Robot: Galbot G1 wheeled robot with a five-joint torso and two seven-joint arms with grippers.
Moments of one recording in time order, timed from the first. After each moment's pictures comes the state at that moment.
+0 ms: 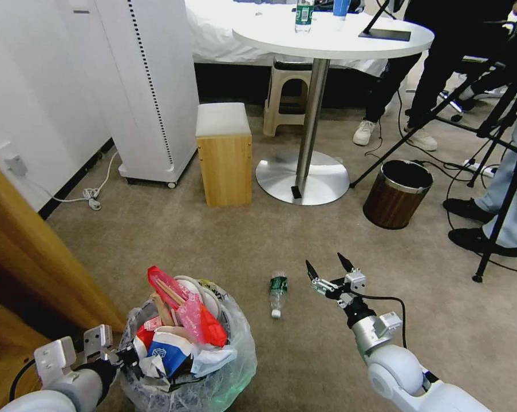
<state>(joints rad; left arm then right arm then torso) 1.87 -0.97 -0.75 -2.43 -1.34 0.60 -0.77 -1.23 0.85 0.00 1.78 0.61 0.38 0.21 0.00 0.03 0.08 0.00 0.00</state>
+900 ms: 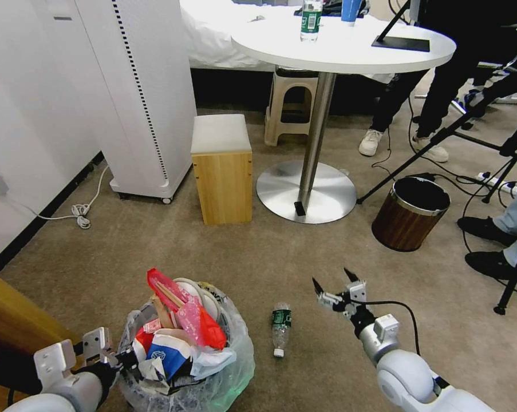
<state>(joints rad) 1.87 -0.98 -0.75 -2.43 -1.32 0.61 -0.76 -1.24 0.83 -0.01 1.74 0.63 0.05 0.23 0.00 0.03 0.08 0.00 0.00</state>
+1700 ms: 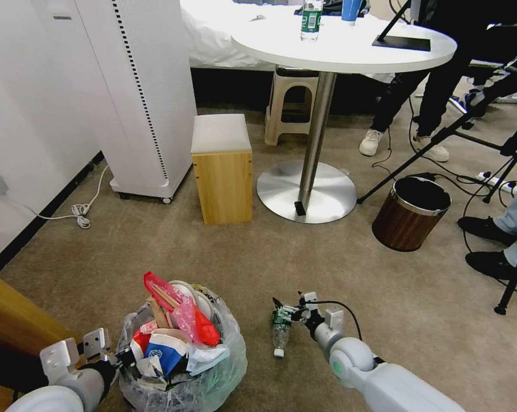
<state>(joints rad) 1.81 -0.99 -0.71 -2.33 -1.32 0.60 -0.77 -0.93 1.04 -0.32 1.35 0.84 0.07 0.11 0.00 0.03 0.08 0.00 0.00</state>
